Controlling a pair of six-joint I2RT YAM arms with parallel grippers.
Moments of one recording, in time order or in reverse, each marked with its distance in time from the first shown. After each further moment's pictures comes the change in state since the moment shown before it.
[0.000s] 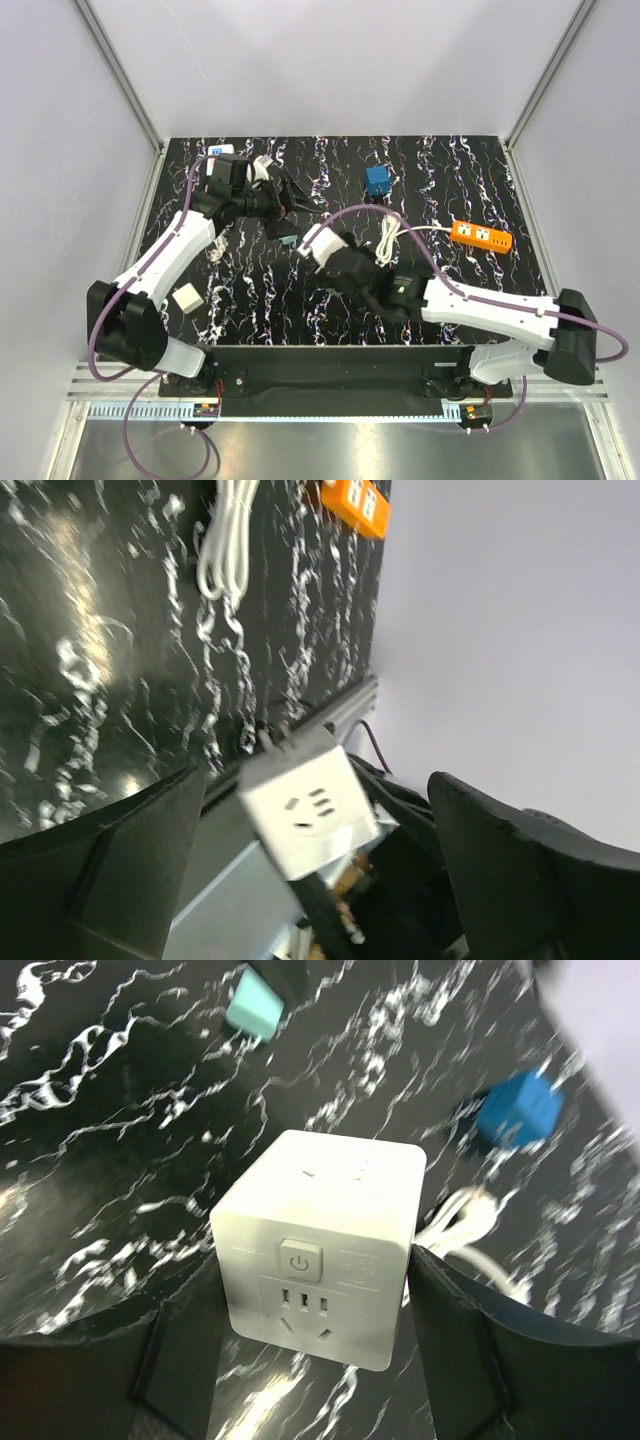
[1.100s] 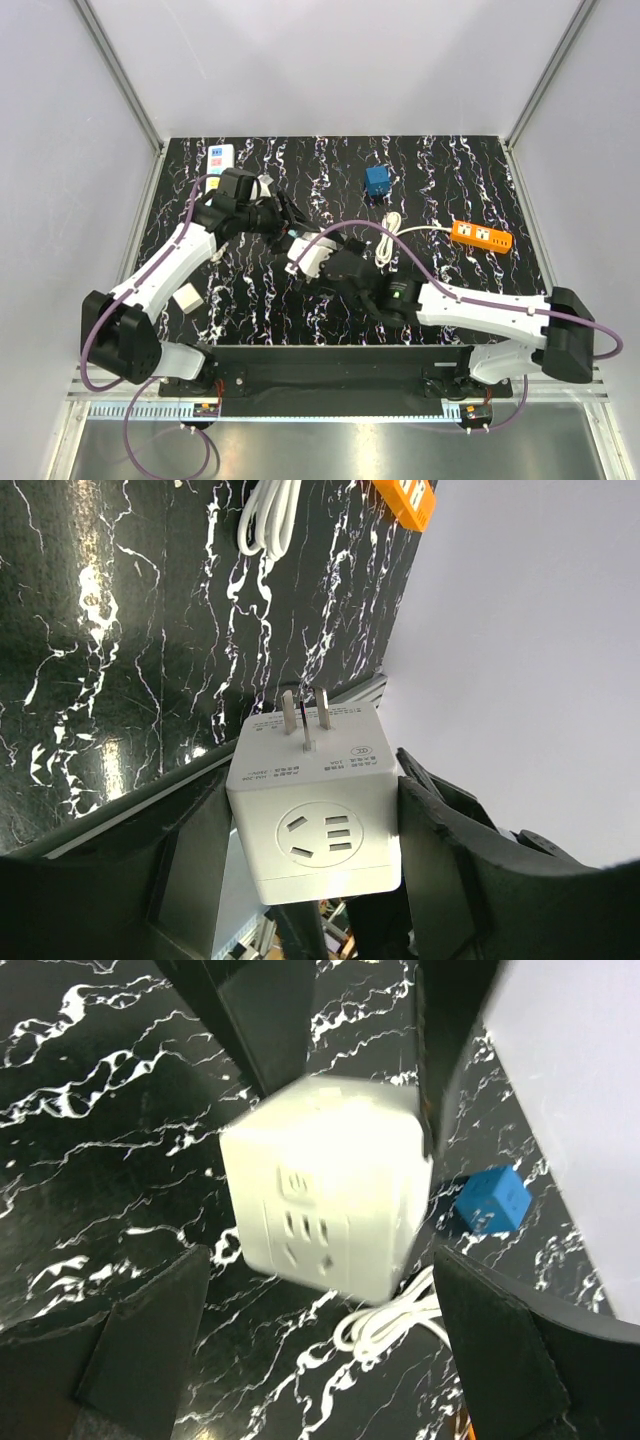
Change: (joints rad) left arm -0.045 -0.050 -0.078 -0.060 -0.077 -0.087; right arm -0.002 -0.029 -0.077 0.182 -0.111 -0.246
